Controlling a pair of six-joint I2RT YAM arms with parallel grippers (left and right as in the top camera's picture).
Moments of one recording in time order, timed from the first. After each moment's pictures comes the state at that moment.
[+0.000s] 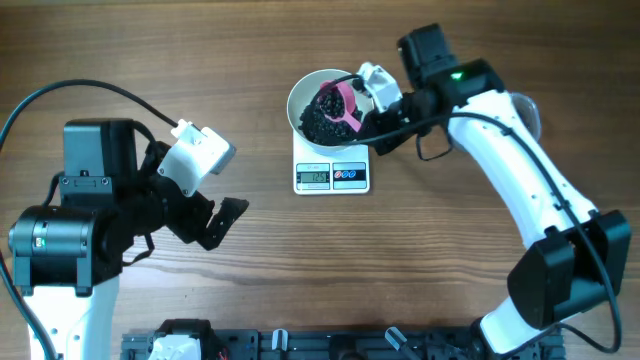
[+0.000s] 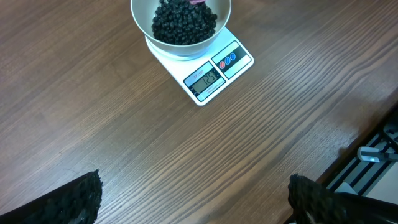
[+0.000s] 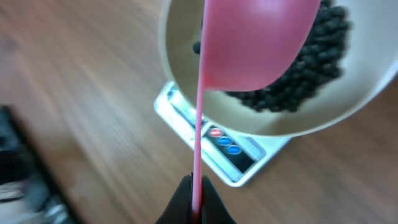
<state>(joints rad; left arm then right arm) -0.04 1.08 1.41 -1.37 0.41 0.56 0.36 1.78 1.55 -1.02 -0.45 -0.22</state>
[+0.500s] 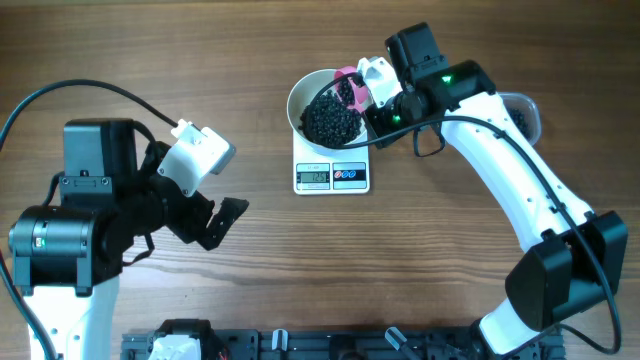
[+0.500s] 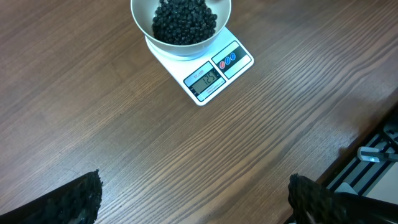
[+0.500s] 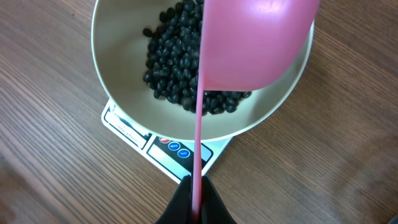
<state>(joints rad) -0.04 1.08 1.41 -1.37 0.41 0.56 0.39 1.78 1.57 -0.98 -0.24 -0.15</state>
